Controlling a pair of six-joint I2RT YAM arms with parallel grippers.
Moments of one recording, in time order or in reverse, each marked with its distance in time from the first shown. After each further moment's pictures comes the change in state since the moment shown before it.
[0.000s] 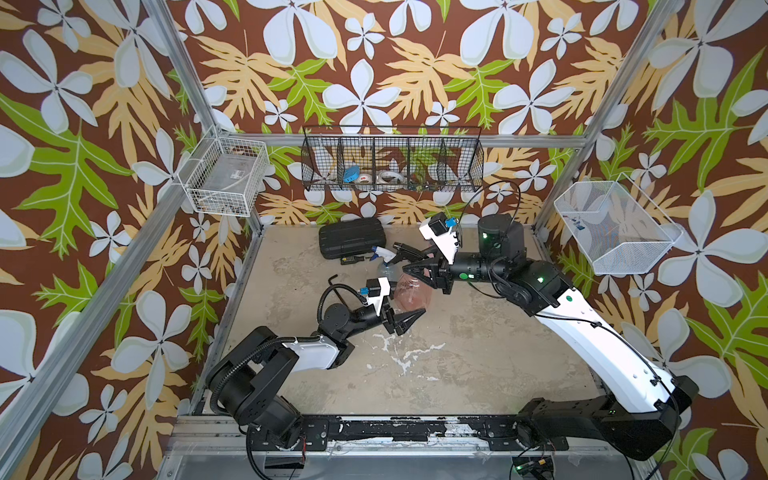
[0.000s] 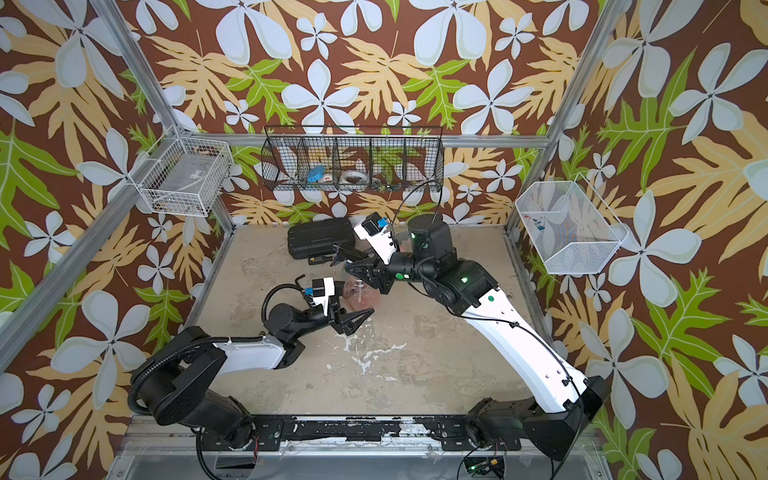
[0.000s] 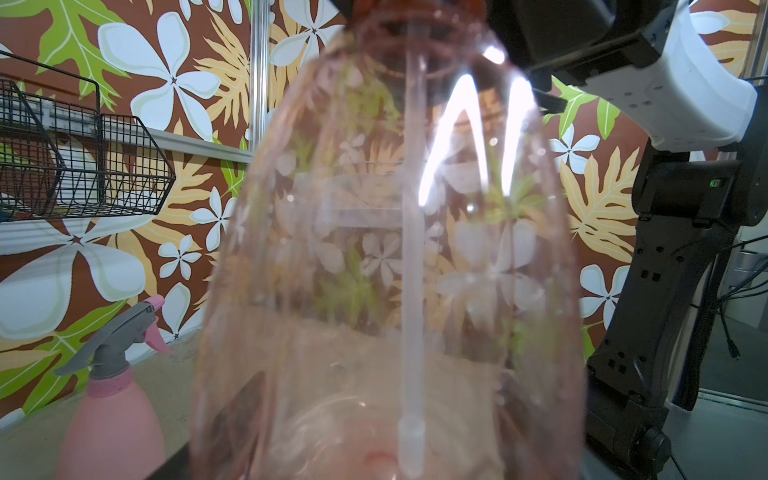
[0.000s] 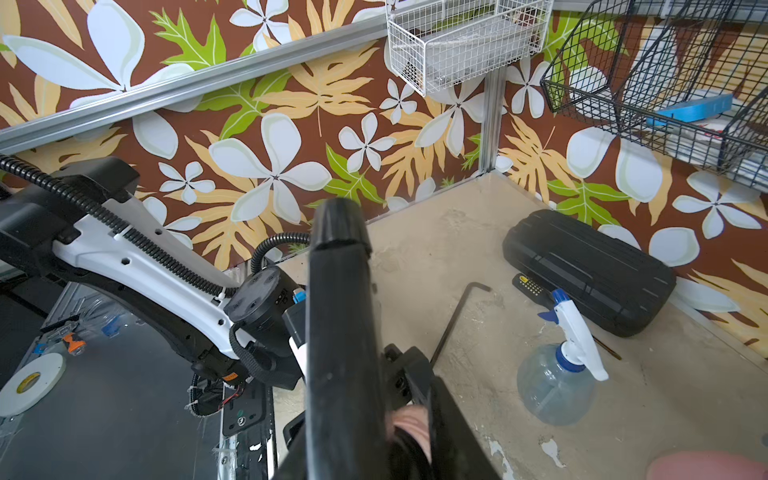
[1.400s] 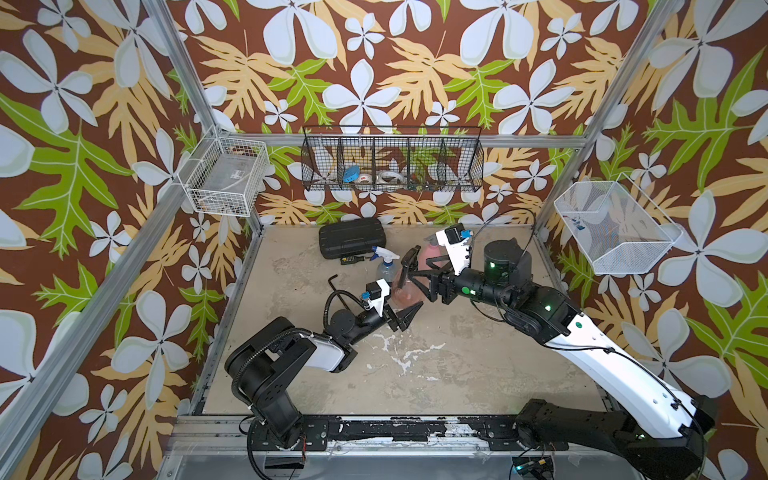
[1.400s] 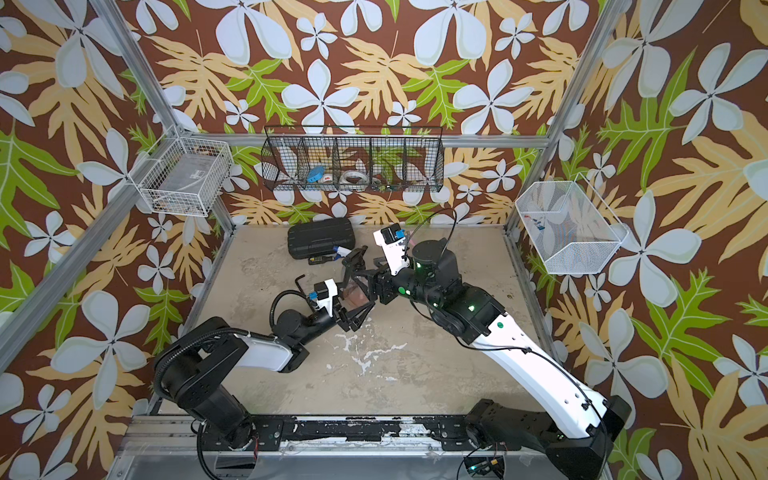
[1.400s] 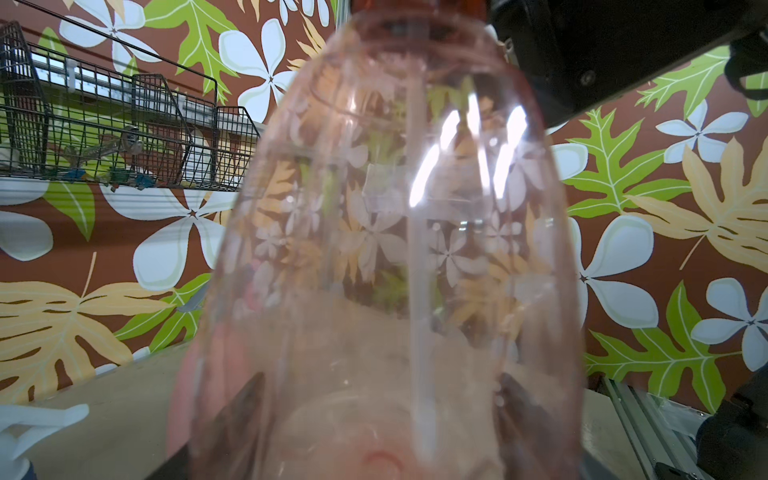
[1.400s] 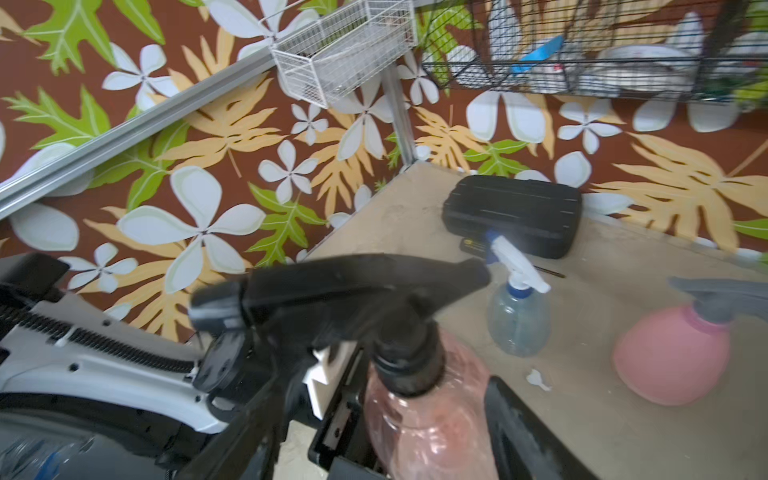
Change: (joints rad) left arm -0.031 0.124 -0.037 0.111 -0.242 0.086; right arm 0.082 -0.172 -0.219 0.111 0.409 0.296
